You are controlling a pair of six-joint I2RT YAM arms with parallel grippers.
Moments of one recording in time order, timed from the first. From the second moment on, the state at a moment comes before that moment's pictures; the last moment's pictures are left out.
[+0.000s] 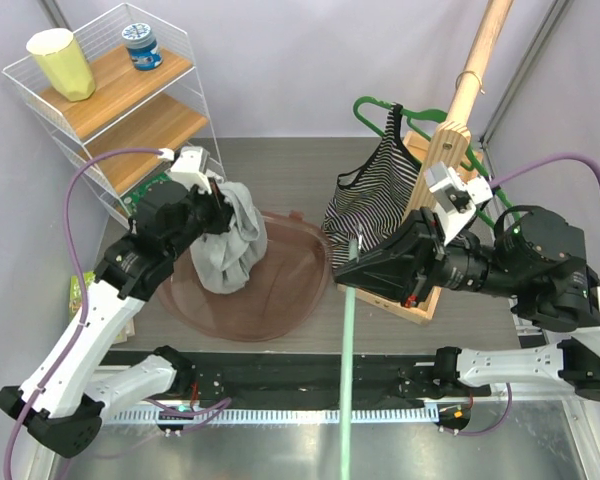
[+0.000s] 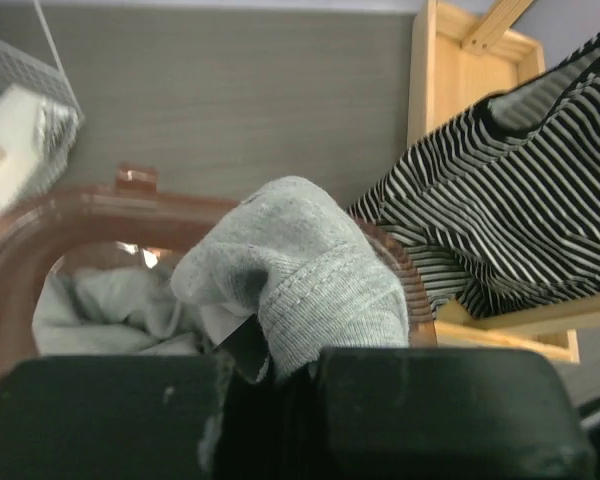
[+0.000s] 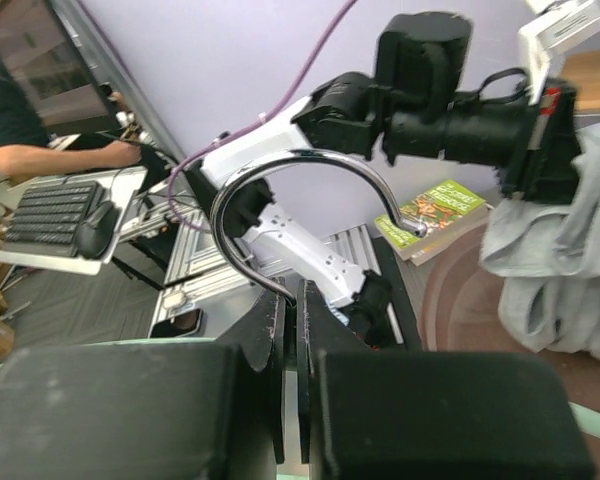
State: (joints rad) left arm -0.54 0.98 1.24 -0.56 -0.14 -0.33; right arm 1.28 0.94 1.59 -0.49 -0.14 0.41
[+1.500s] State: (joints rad) left arm -0.53 0.90 1.66 -0.58 0.57 -0.37; right arm 1.28 1.29 1.84 -0.60 0.65 0.32
